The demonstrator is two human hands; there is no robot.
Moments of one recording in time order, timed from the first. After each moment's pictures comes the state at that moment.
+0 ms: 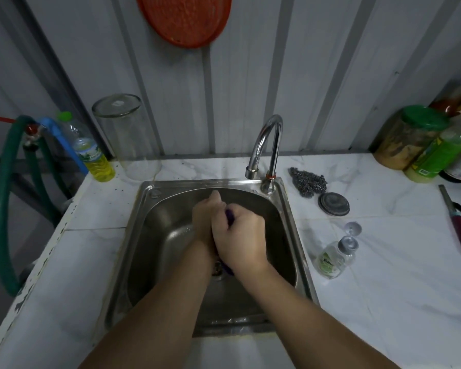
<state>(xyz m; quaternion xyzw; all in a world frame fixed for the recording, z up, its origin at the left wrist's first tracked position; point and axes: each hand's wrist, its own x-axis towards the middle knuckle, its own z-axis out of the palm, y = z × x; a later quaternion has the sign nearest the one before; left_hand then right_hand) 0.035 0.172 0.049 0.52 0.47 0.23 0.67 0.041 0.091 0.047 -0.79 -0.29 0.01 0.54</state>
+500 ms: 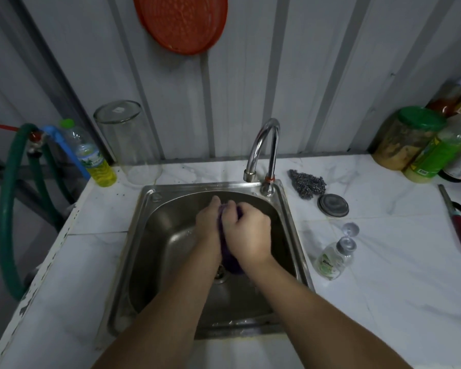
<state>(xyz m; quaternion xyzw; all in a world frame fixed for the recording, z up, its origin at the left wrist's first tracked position) 0.031 0.163 0.042 0.46 0.50 0.21 0.70 0.064 0.088 0.046 -0.83 -0.21 0.06 0.51</state>
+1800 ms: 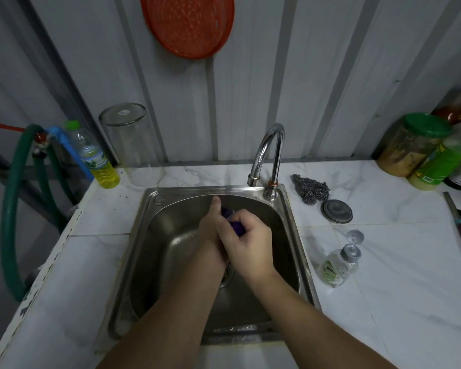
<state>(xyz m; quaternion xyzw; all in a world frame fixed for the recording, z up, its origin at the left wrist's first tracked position) 0.035 0.167 0.034 0.32 0.46 0.17 0.81 0.052 0.081 0.030 -0.71 -0.31 0.05 0.63</state>
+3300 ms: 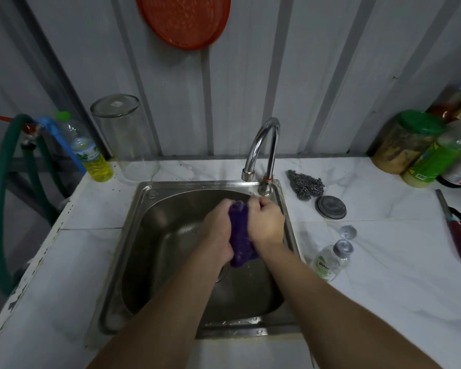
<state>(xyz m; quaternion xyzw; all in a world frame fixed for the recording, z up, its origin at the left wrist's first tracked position) 0.040 0.142 0.042 0.39 0.48 0.15 0.77 0.109 0.079 0.033 -0.83 -0.11 0.11 0.54</state>
